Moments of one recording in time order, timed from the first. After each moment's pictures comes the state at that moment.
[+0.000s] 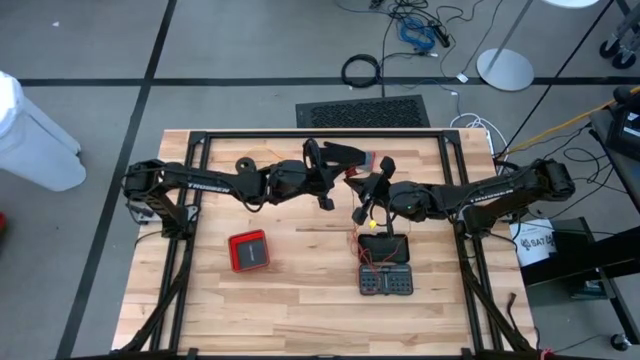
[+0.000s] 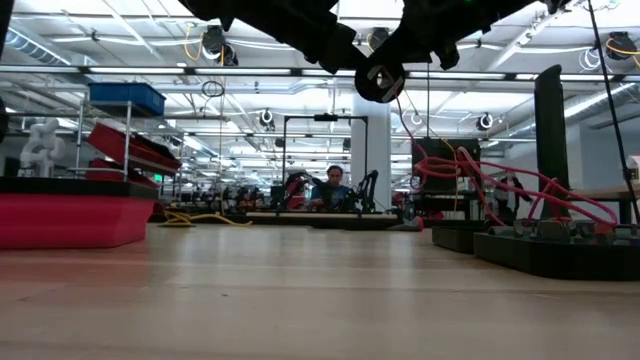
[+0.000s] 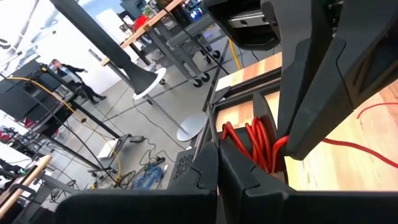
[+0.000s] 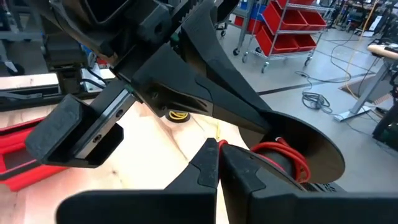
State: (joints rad) left arm 0.08 1.66 1.15 0.29 -0.38 0.57; right arm 0.09 1.26 0.79 0.22 0.64 0.06
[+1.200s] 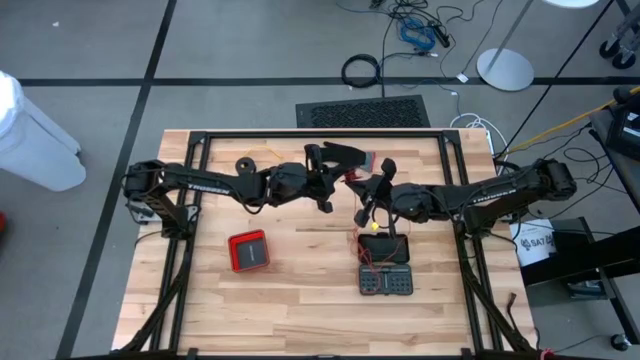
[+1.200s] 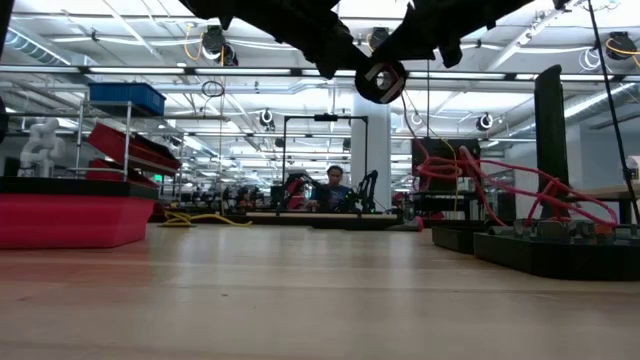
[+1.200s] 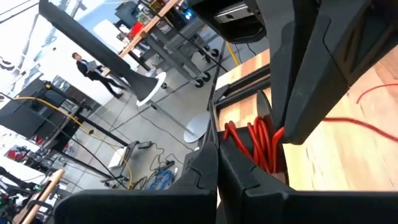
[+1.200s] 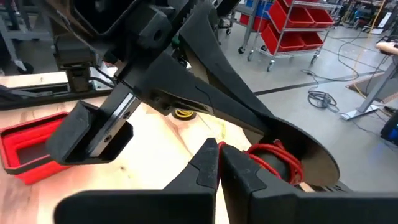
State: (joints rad) left arm 0.07 1.66 1.15 0.29 -0.39 0.67; right arm 0.12 1.24 0.79 0.18 0.64 0.09
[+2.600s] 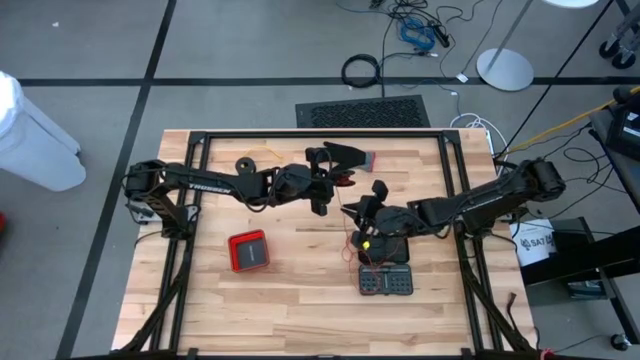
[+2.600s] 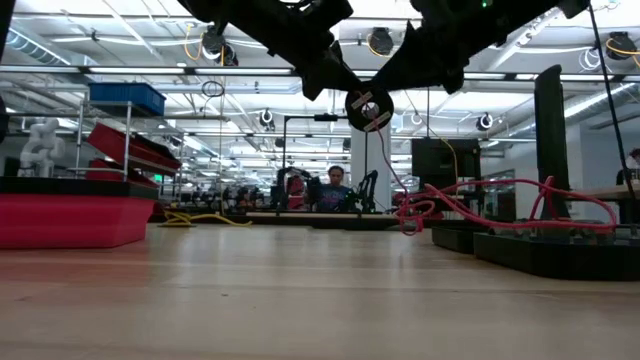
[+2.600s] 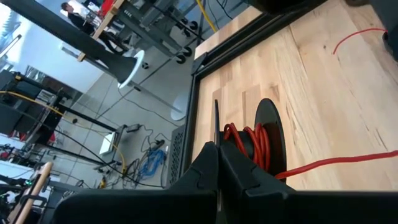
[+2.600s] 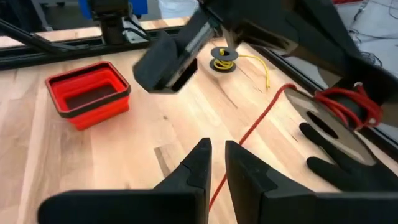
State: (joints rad) left arm 0.08 1.66 1.15 0.16 -0.37 0.70; right arm 0.22 1.37 0.80 0.08 0.60 0.28
